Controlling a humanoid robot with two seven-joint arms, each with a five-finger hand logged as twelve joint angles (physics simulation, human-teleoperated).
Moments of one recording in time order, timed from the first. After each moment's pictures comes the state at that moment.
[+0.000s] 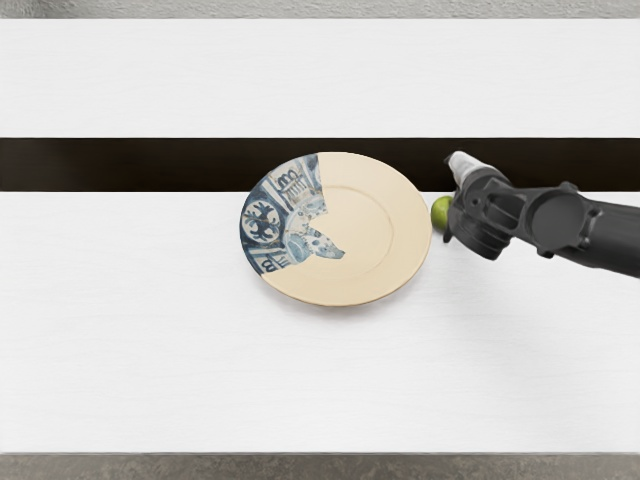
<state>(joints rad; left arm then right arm) 0.02 0.00 0.09 -0.19 0.05 0.01 -0.56 1.30 -0.21 -0.28 0.92 -0.60 -0.39 -0.61</state>
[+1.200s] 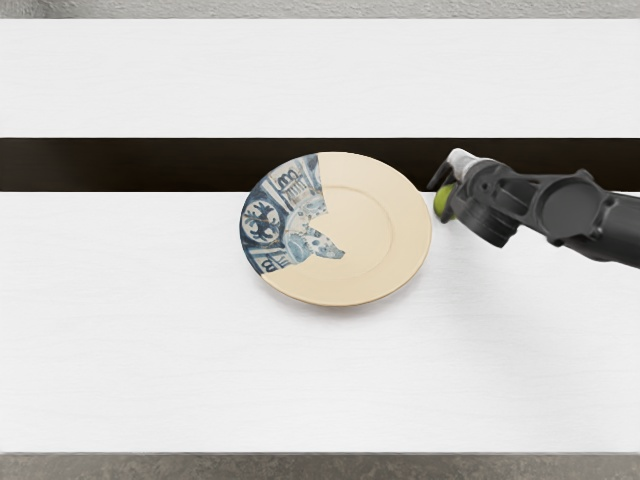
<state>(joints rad) 0.02 0.00 0.09 -0.19 0.05 0.01 -0.56 1.30 -0.25 -0.21 0.93 -0.58 -0.31 -0.61</state>
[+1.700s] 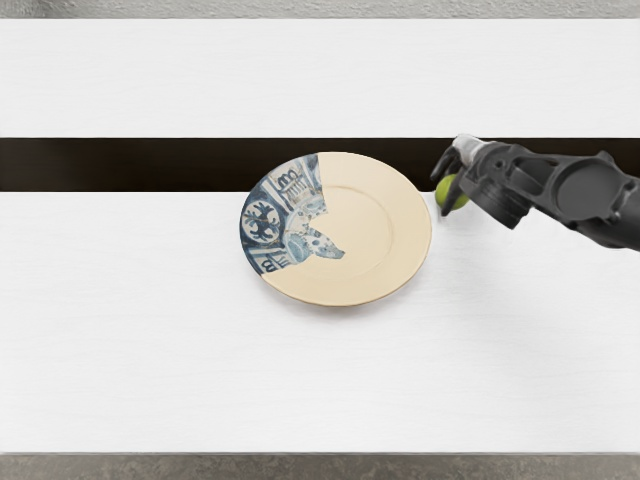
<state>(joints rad) 0.02 0.00 0.09 -0.19 0.05 0.01 -0.56 1.32 -0.28 -0.14 0.92 -0.58 -0.27 -0.61</state>
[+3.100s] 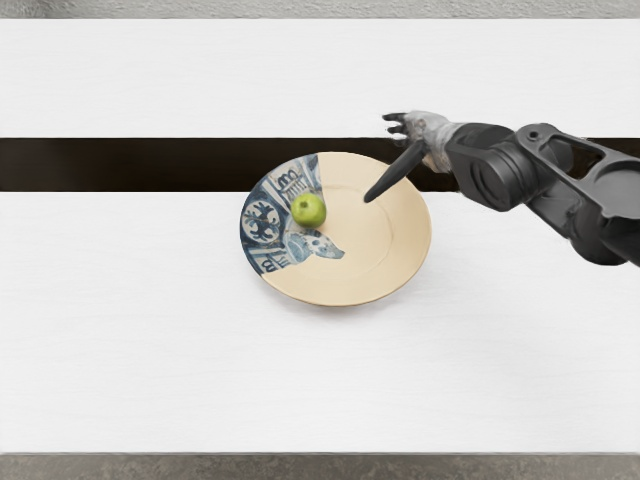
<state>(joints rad) 0.02 0.00 0.09 -0.19 0.05 0.01 -0.56 1.08 -0.34 0.50 1.15 -0.58 -0.21 -0.61</state>
